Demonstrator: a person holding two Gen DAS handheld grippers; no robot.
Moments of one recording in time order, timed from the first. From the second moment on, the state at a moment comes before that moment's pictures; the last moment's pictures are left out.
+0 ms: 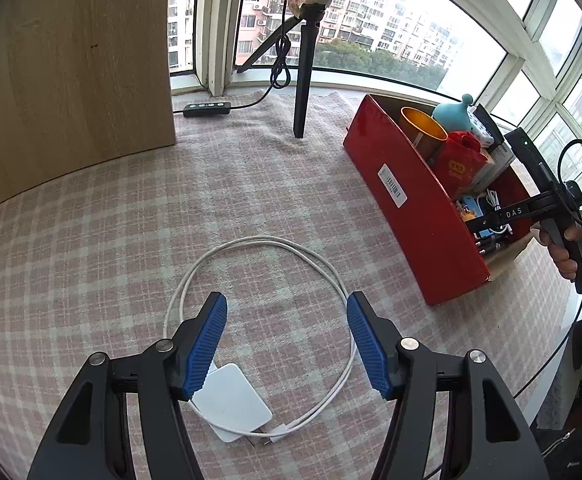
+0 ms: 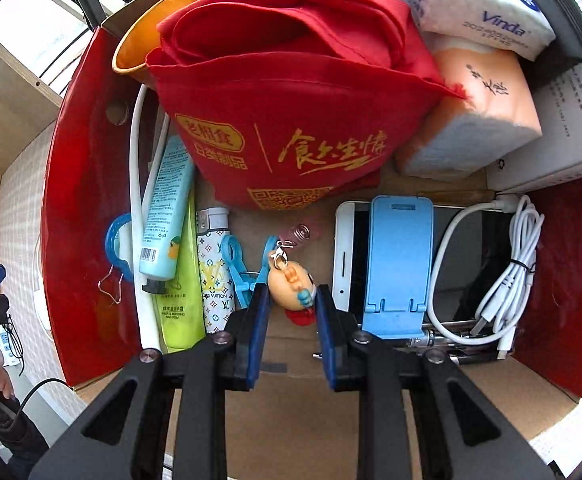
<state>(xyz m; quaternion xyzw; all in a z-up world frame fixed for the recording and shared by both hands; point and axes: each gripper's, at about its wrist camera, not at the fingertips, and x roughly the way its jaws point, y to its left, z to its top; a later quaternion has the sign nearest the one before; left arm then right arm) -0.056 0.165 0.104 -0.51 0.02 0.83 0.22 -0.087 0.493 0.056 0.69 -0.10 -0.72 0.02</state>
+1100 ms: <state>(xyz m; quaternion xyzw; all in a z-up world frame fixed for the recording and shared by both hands) -0.056 0.165 0.101 -0.52 0.03 0.83 0.22 -0.070 0.509 0.086 0.65 -0.16 -0.74 0.03</state>
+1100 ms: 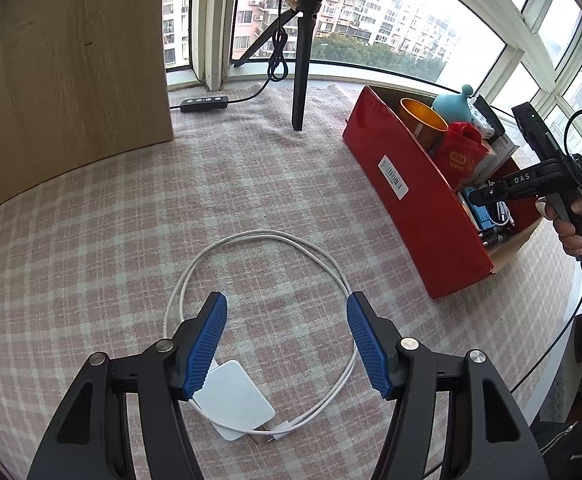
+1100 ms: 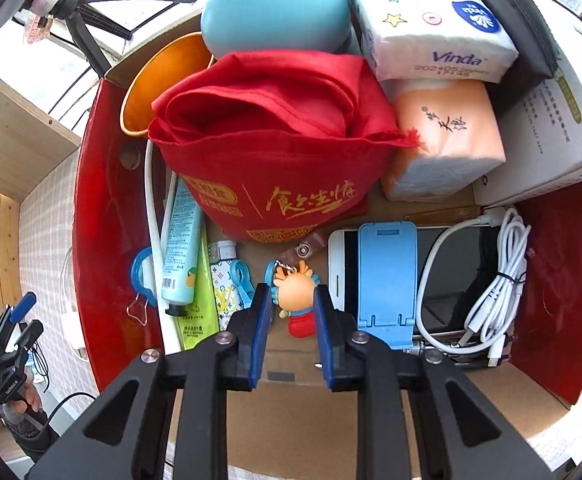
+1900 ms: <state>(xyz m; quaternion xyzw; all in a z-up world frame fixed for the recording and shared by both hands) -0.053 0.145 0.099 -0.52 0.02 0.83 0.19 -0.023 0.514 0.142 0.58 -0.17 -0.80 0.02</state>
